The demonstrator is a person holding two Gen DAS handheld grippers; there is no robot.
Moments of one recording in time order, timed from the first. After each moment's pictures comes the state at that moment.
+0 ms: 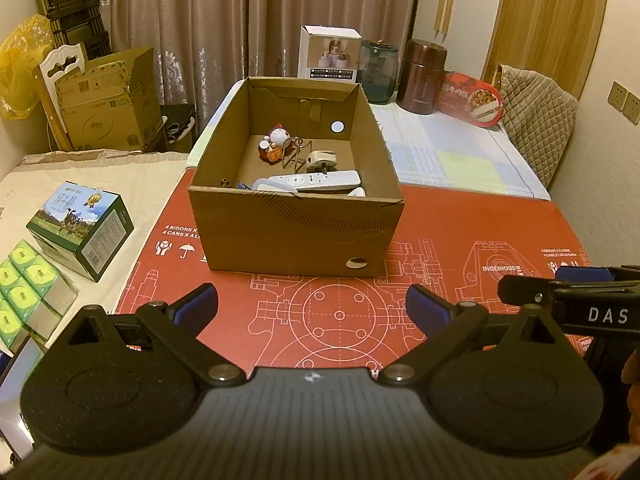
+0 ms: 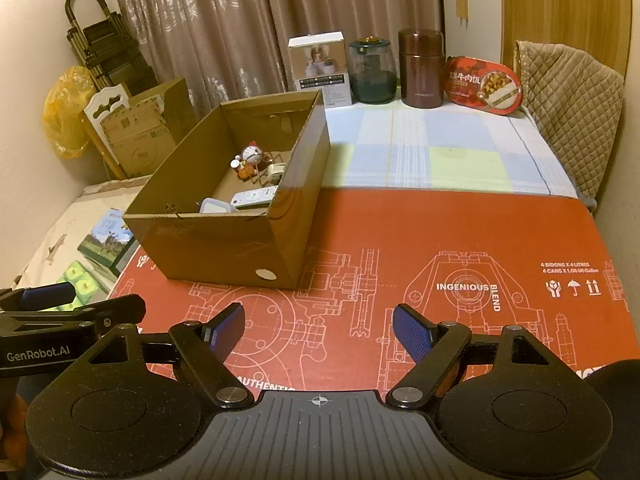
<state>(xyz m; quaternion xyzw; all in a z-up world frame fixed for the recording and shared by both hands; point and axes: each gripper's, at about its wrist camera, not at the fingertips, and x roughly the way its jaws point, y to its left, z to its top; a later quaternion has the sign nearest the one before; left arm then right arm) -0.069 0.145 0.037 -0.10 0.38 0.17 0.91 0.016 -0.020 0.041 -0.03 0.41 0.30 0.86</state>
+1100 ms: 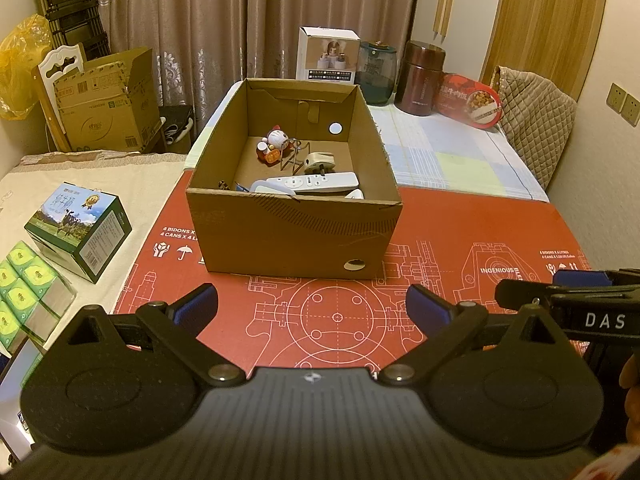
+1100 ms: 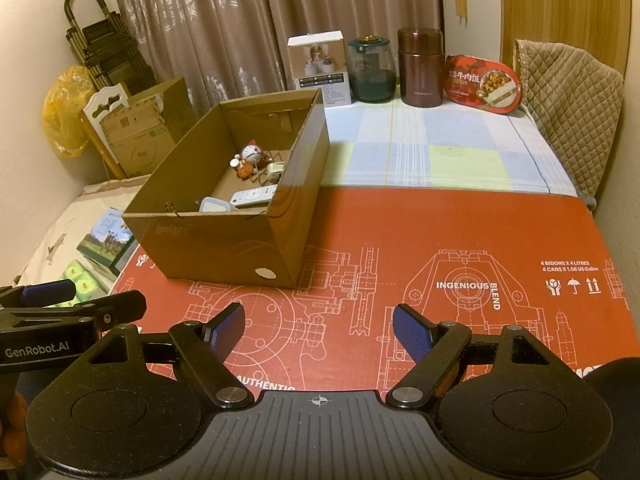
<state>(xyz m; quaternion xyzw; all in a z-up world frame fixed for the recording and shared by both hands) -0.067 0.145 0.037 -0.10 0.37 0.17 0.91 0.015 -0.021 0.040 -0.03 0.41 0.30 0.86</state>
